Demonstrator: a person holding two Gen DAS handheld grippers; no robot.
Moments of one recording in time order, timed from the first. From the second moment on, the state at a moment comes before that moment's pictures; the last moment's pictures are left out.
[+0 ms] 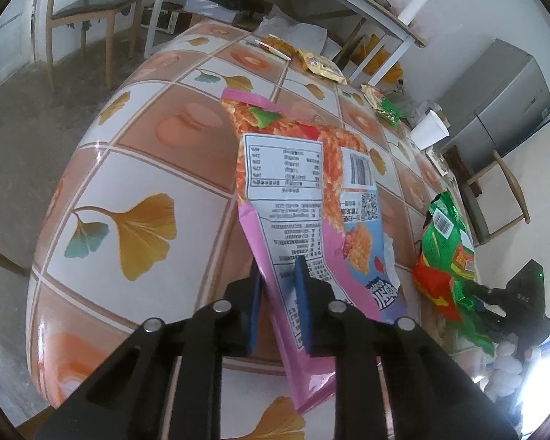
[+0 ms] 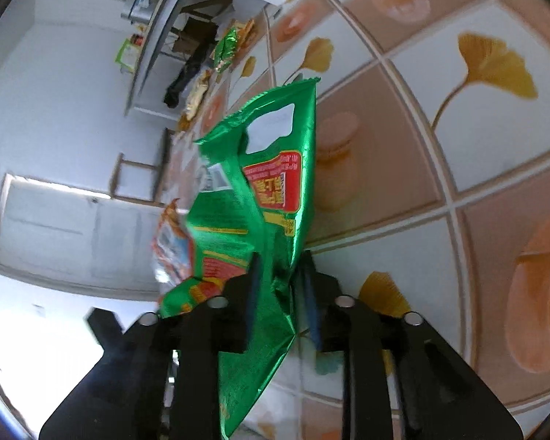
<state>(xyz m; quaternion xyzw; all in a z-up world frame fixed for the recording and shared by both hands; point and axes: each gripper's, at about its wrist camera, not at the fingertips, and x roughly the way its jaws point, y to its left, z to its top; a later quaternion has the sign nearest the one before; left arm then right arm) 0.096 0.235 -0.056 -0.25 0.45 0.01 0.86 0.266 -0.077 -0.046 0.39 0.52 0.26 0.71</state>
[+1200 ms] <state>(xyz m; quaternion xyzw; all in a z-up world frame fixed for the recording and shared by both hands) 0.081 0.253 -0.039 -0.32 0.38 -0.01 0.87 0.245 -0.096 -0.034 0.48 0.48 0.30 0.67</state>
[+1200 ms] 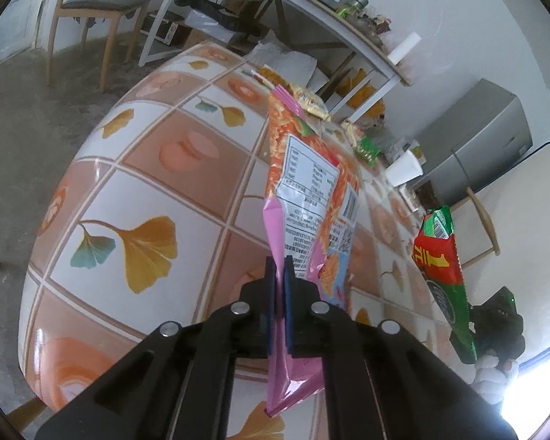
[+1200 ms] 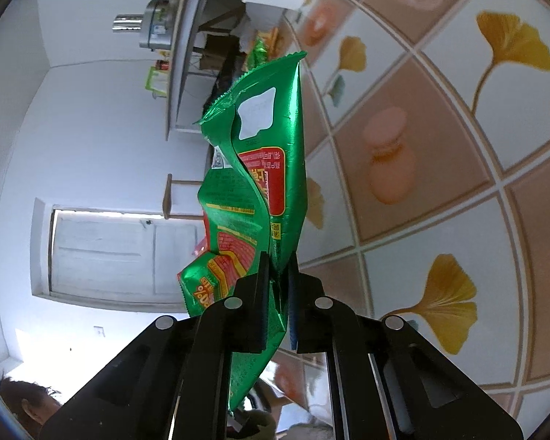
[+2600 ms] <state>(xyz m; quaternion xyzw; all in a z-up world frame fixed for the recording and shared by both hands) 0.075 0.235 0.002 -0.32 0.33 -0.05 0.89 0.210 -0.143 -0.030 0.52 0.42 0.31 0.68</state>
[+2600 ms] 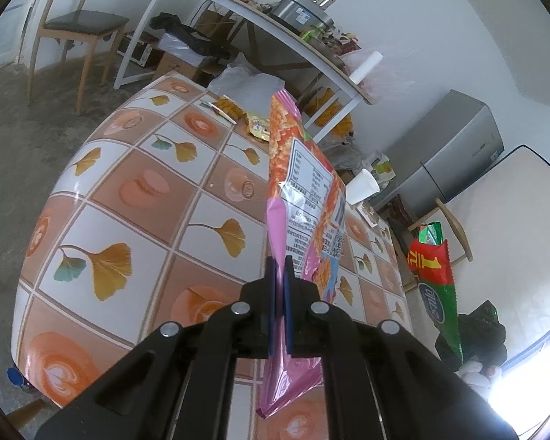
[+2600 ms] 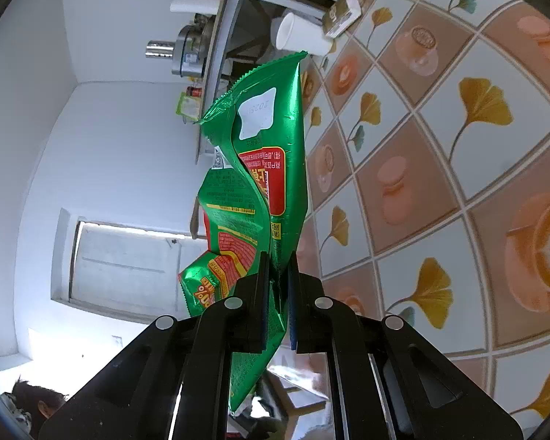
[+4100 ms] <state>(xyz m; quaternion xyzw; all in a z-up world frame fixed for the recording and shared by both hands) 0.081 0.169 0.033 -0.29 0.33 -0.11 0.89 0.134 -0.217 -0.059 0.58 0.34 0.28 0.69</state>
